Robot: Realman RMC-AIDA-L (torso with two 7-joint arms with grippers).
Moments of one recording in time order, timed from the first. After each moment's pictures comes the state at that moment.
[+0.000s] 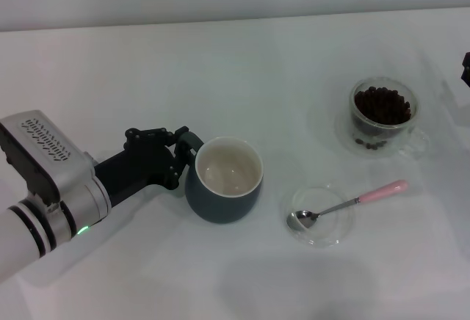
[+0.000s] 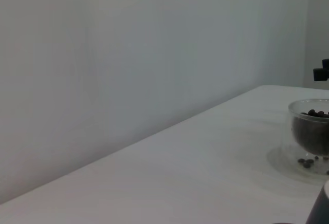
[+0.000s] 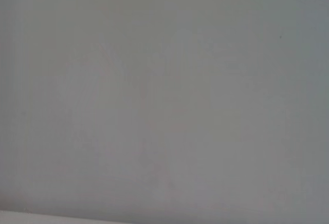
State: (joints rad) left arm -0.58 -2.09 -0.82 -0.20 -0.04 -0.94 2.69; right arm 0.37 2.01 -0.04 -0.06 1.70 1.11 -2.82
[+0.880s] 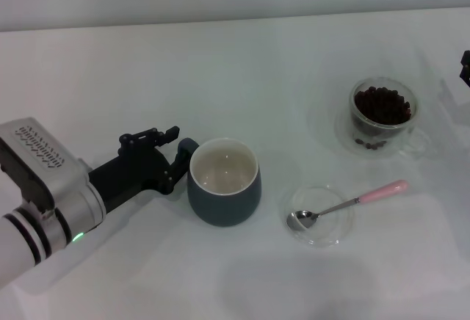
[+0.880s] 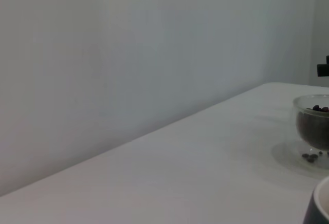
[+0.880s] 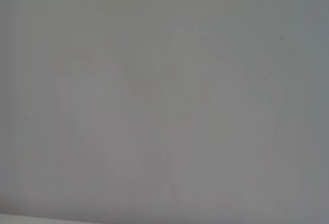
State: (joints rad) left arm -0.55 -2.09 -0.82 -0.20 -0.04 -0.94 2.70; right arm 0.38 2.01 -0.04 -0.06 1.70 1.11 -2.81
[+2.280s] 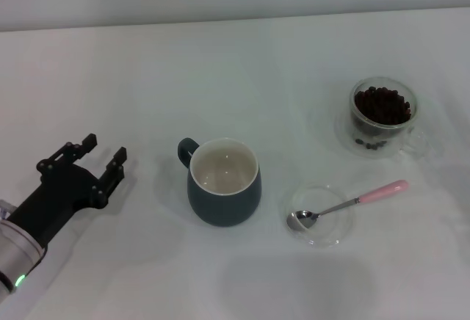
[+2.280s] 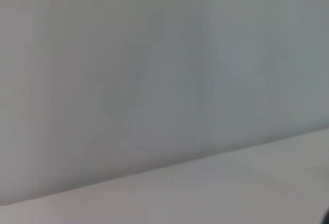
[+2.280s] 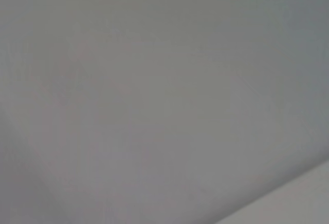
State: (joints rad) left arm -0.30 -2.08 -1.03 -0.25 -0.06 -1.08 2.82; right arm 0.12 2.00 -0.15 -0.08 1.66 1.45 -2.09
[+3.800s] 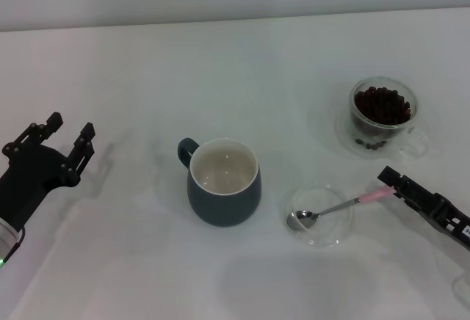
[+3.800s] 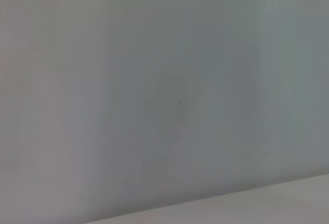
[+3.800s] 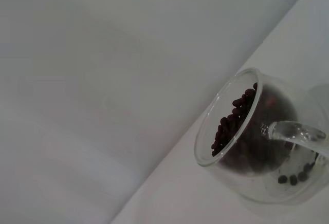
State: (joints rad) left arm -0.31 -2.08 -1.14 -0.23 -0.07 -1.13 2.83; right arm 0.16 2.01 -0.57 0.02 1.61 1.46 -1.72
